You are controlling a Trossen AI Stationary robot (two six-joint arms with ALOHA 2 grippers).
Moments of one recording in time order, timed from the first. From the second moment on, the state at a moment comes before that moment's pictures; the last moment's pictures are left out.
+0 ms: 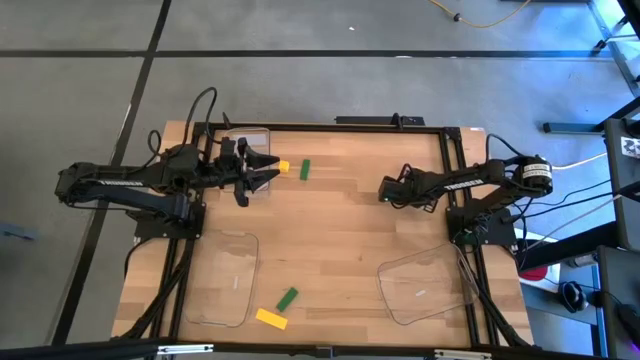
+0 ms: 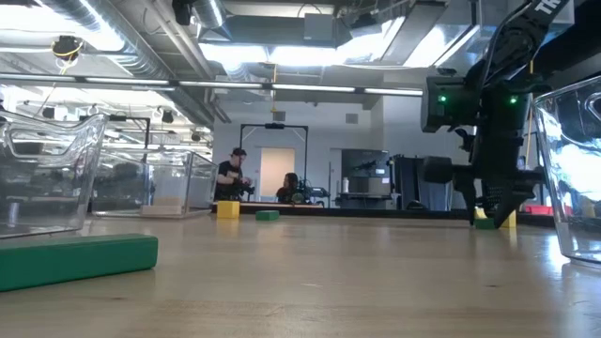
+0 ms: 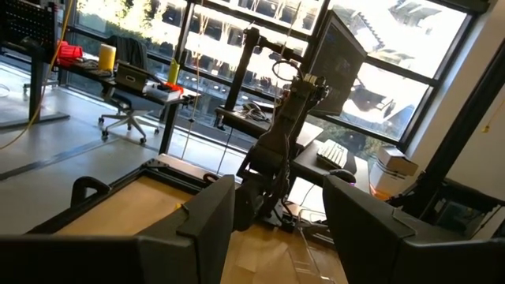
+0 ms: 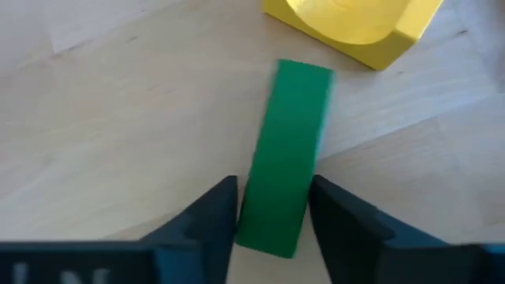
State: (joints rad) left arm 0.06 0.80 0.70 0.26 -0.13 -0.33; right arm -0.18 1.50 0.61 -0.63 0.43 1.77
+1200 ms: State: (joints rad) left arm 0.06 0.80 0.70 0.26 -0.15 -0.33; right arm 0.06 0.92 0.62 0.27 0.28 0.57
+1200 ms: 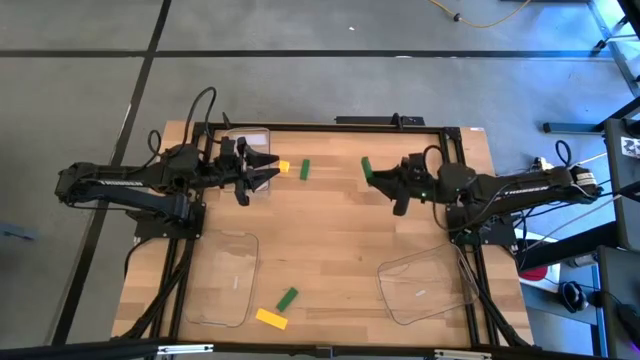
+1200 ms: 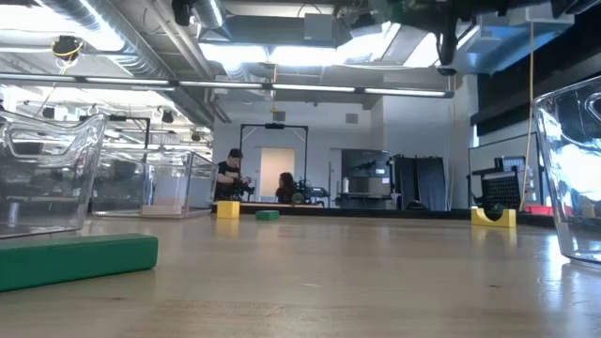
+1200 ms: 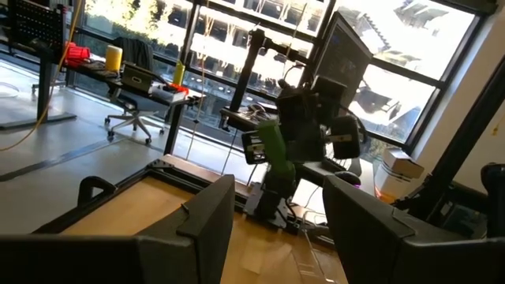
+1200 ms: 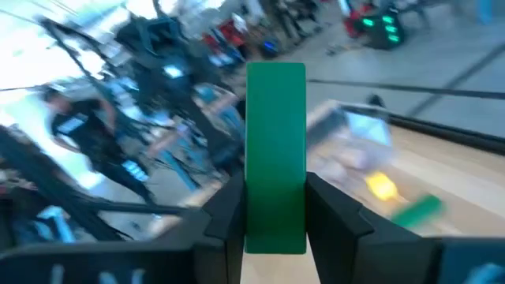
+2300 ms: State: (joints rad) left arm 0.06 0.80 0.70 0.26 -0.15 -0.33; right arm 0.06 0.92 0.62 0.29 0.23 0.54
